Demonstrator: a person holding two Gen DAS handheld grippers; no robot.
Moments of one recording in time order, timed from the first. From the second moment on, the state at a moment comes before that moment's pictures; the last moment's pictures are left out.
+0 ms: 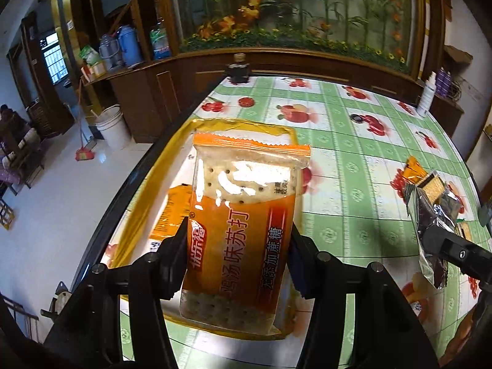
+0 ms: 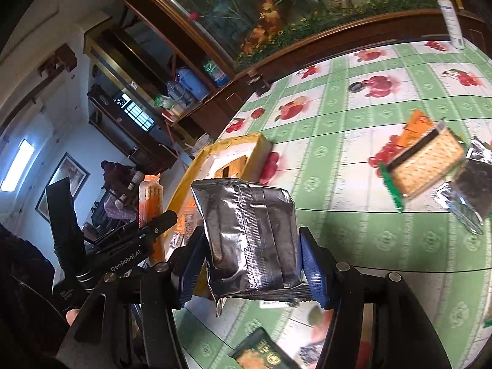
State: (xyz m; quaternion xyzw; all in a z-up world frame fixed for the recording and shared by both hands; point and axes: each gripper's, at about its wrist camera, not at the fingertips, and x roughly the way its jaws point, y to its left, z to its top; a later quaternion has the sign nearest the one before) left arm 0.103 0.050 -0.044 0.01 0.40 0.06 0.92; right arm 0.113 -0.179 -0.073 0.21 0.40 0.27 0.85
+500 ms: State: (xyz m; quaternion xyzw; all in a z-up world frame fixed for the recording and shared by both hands) left arm 0.118 0.121 -0.056 -0.04 0.40 0.12 0.91; right arm 0.158 -0.096 -0.059 0.20 0.41 0.32 0.83
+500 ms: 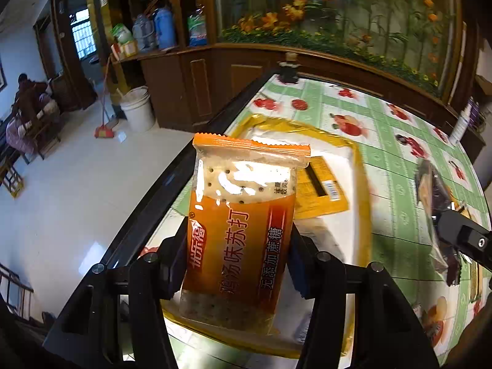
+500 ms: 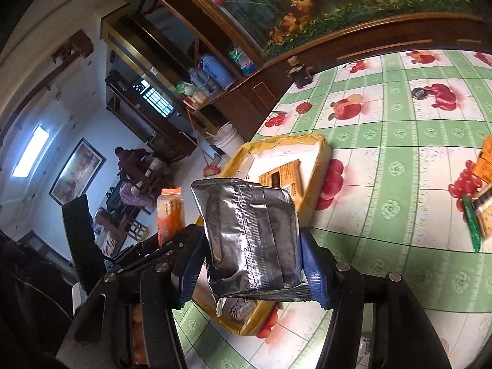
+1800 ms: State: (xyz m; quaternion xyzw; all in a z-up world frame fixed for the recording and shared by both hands) left arm 0.181 0.125 -0.084 -0.02 0.45 0.10 0.89; right arm 0.256 0.001 -0.098 0.06 0.44 0.29 0.85
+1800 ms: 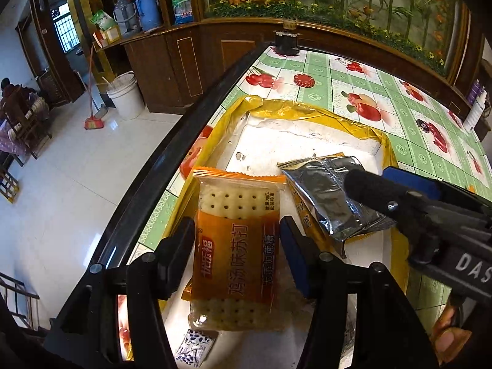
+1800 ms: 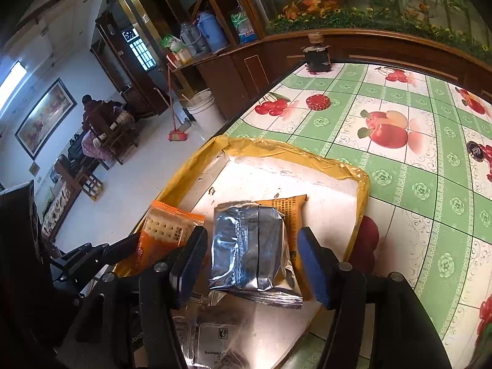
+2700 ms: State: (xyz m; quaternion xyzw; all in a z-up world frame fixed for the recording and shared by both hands) left arm 0.078 0.059 -0.001 0.01 0.32 0.09 0.94; right arm 0.094 -0.207 -0.057 0.18 0.37 0.19 0.89
